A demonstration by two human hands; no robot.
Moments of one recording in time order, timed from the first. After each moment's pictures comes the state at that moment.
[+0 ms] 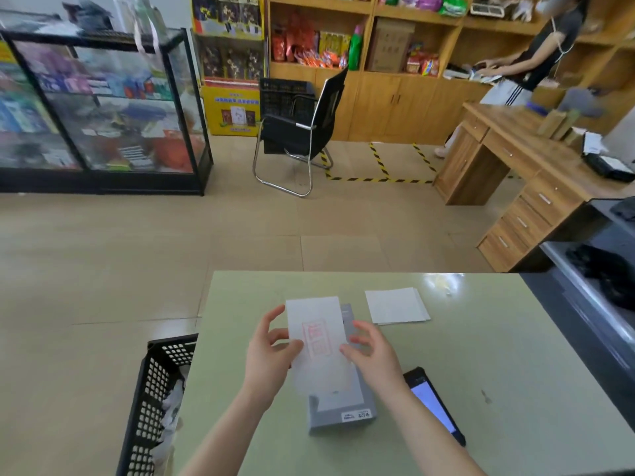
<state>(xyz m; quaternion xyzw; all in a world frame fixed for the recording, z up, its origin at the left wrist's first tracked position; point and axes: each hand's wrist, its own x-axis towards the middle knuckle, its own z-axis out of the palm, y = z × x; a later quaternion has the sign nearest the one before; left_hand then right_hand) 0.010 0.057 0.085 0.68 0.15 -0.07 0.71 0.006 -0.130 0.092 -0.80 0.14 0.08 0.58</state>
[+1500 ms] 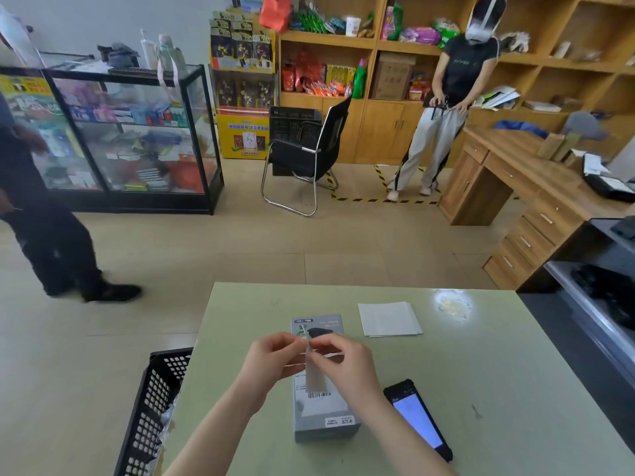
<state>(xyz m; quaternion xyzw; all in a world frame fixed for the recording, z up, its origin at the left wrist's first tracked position) -0.002 0.034 0.111 0.64 0.12 -0.16 0.74 -0.014 -0.122 0.125 -0.83 -0.03 0.02 0.56</state>
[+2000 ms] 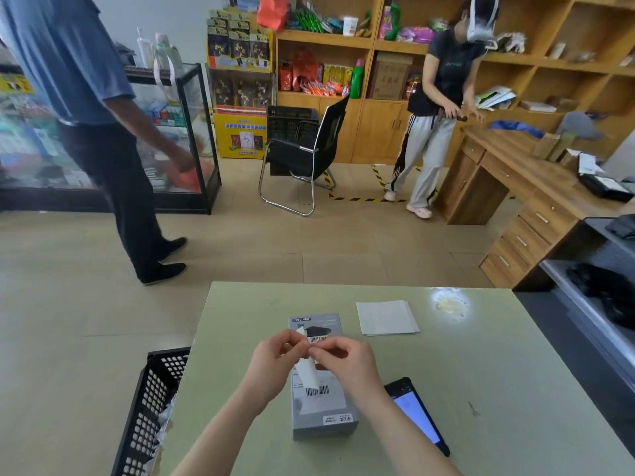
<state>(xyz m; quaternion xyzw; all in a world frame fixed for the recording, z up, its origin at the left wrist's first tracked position) -0.005 0.028 0.108 0.78 0.05 -0.09 0.62 -0.011 -0.125 0.123 -0.76 0.05 0.06 0.64</state>
